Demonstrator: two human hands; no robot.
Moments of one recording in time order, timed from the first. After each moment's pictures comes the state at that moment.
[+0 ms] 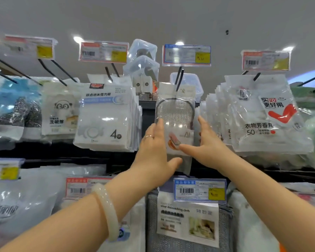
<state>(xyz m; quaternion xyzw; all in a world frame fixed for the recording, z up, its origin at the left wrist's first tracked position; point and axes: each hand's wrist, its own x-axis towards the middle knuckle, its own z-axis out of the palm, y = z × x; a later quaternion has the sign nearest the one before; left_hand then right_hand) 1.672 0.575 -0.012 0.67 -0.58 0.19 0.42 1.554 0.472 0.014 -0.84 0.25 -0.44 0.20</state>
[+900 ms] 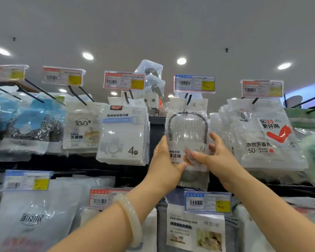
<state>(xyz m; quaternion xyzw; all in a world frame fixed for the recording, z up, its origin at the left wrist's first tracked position) 1.660 0.596 -0.001 0.61 -0.56 0.05 0.55 1.549 0.504 0.016 -0.73 0.17 -0.52 0.42</state>
